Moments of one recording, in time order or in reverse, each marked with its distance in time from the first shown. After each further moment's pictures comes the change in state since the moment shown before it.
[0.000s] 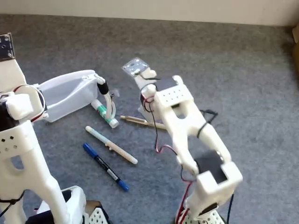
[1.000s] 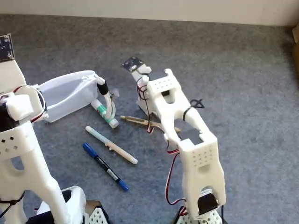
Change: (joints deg) left arm 0.0 -0.3 0.7 -0.2 0.3; right arm 0.4 25.1 -20.8 -1.1 1.5
